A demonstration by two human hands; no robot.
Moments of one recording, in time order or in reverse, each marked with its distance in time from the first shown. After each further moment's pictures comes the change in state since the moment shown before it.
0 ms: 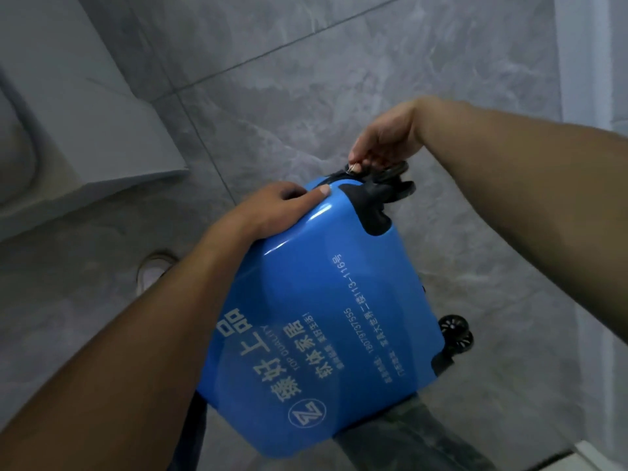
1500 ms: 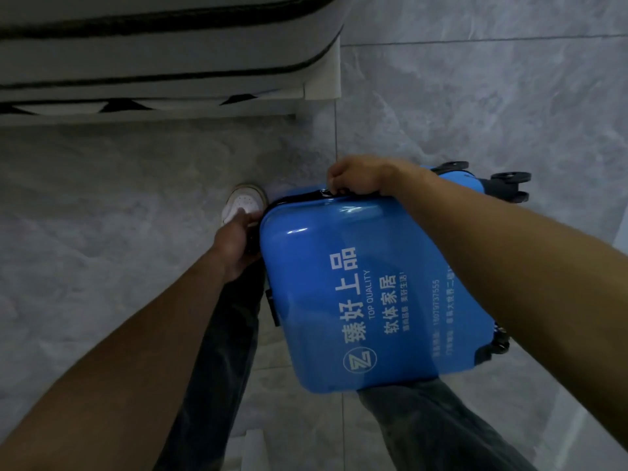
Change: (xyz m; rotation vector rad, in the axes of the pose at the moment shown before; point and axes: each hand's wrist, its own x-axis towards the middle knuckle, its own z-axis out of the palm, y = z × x) left_hand -0.134 -0.249 0.013 -1.343 0.341 -0.506; right_hand 0.054 -0.085 0.256 -0.844 0.277 -0.334
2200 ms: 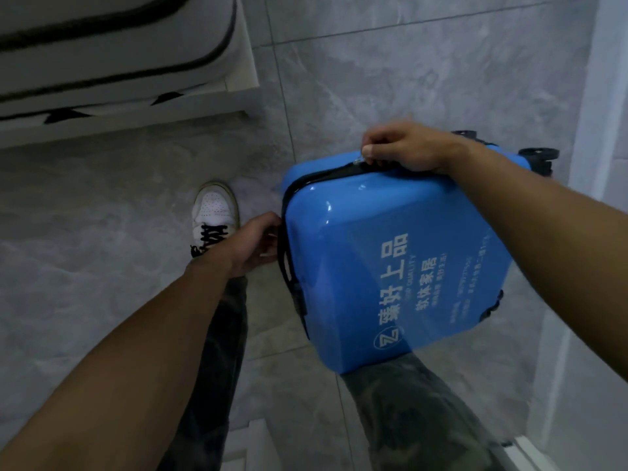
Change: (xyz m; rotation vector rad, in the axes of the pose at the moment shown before) left_hand -0.055 -0.015 0.071 0.354 -0.343 -0.034; right_hand -0.138 0.091 -0.049 0.270 0.188 -0.156
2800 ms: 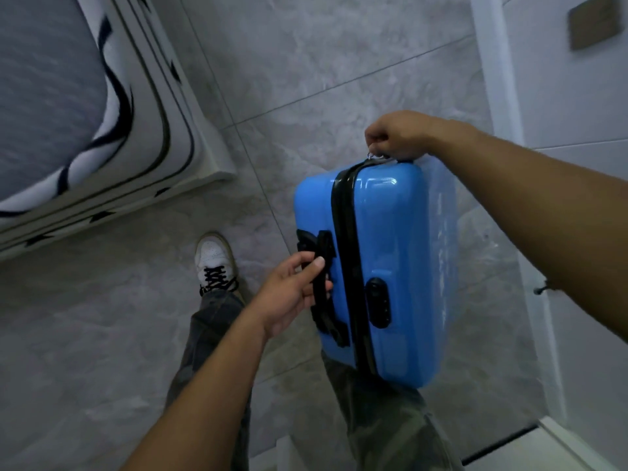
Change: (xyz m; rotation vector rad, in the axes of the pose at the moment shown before) left_hand -0.145 0.022 0.146 -0.119 -0.171 0.186; right_hand -0.119 -0.045 -0.117 -0.562 0.154 0.187
